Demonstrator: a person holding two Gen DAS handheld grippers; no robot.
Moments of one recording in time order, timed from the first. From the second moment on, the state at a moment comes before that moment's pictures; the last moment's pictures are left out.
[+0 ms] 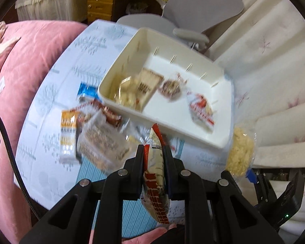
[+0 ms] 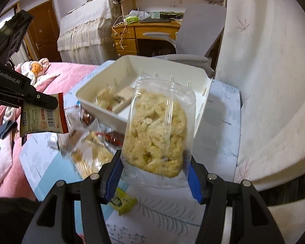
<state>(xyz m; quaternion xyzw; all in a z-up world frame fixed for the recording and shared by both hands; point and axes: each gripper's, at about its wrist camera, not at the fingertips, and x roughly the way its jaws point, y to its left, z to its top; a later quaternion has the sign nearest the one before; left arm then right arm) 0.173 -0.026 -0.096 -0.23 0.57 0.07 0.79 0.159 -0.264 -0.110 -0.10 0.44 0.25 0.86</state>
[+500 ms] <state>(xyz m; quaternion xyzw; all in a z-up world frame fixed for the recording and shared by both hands) 0.235 -0.008 -0.102 -0.21 0.48 -0.02 0.85 0.205 -0.233 -0.108 -0.03 0.44 0.23 0.87</state>
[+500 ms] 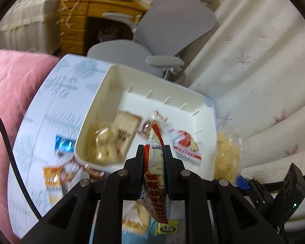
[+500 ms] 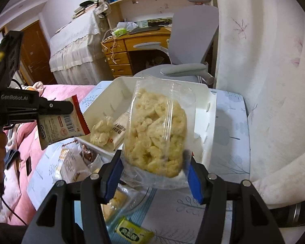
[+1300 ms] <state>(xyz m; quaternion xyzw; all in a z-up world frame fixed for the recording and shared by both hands) 0.237 -0.013 -0.109 -0.14 0.51 -0.01 0.85 0.201 -0.214 -0.119 -0.05 0.50 0.19 0.84</state>
